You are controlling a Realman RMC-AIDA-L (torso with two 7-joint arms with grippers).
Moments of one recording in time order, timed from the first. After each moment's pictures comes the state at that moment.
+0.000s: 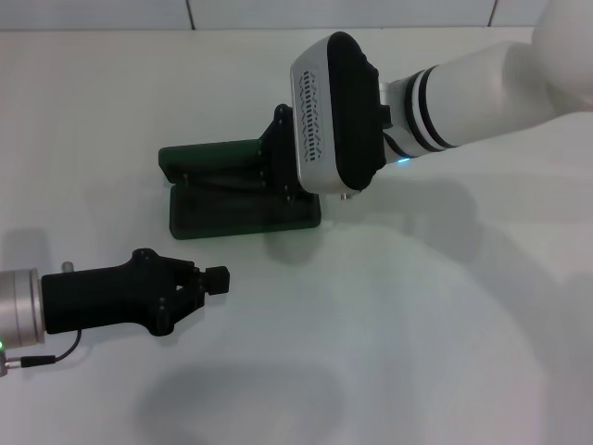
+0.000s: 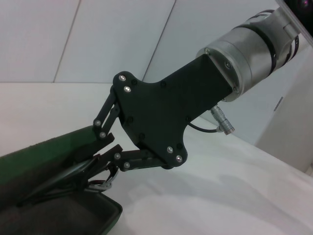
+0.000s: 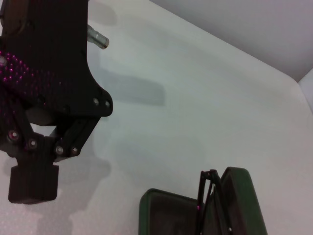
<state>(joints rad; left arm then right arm) -0.37 -2.01 0.85 0.48 1.85 1.61 -1.30 0.98 2.03 -2.03 -0.78 -1.69 -0.63 1.49</state>
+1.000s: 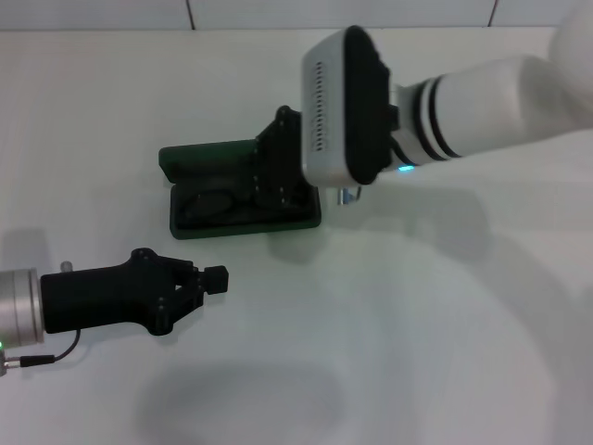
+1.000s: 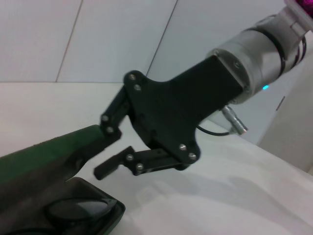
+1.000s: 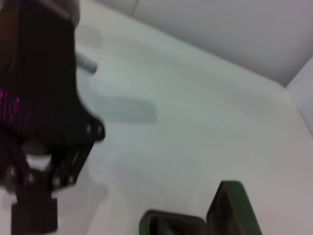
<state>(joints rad) -0.37 -2.01 0.85 0.48 1.85 1.61 -1.30 0.92 2.03 -2.01 -0.81 -1.61 -0.63 1.50</state>
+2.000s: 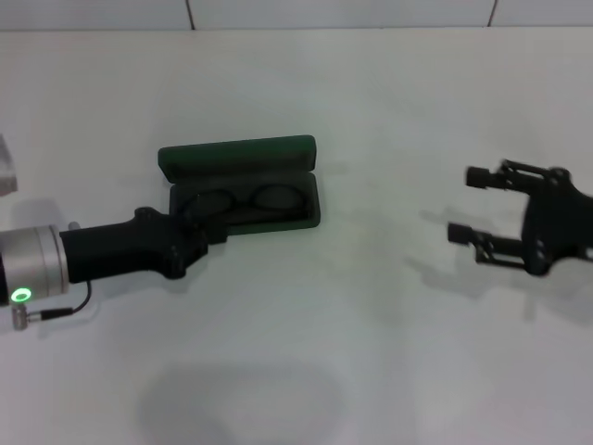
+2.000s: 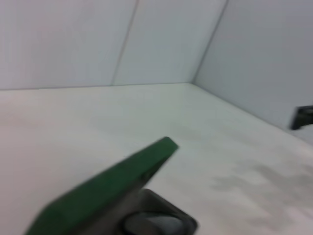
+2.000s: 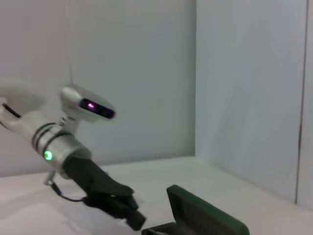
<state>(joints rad) -0.44 -2.03 0.80 0.47 1.86 1.41 -1.34 0.42 2.01 -1.01 -0.57 -1.56 -1.53 0.97</state>
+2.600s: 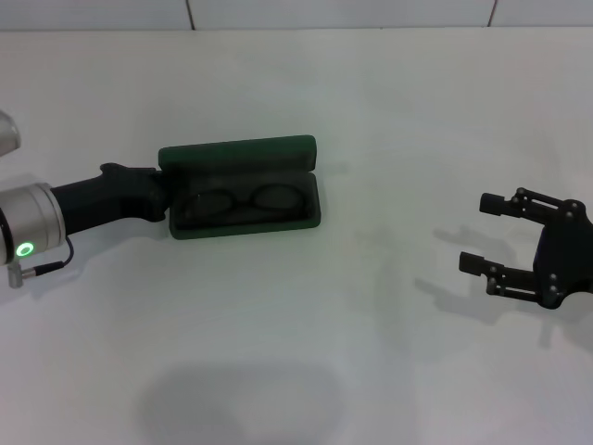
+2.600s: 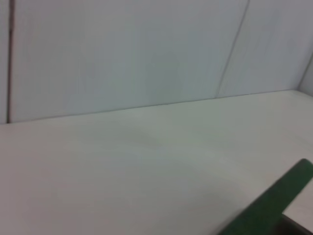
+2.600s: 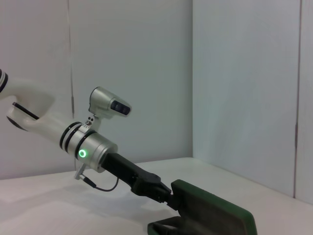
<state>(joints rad) -0.47 -2.04 0.79 0.47 1.80 1.15 -1.33 0.36 2.01 -0.98 -0.52 -1.56 -1.57 0.89</state>
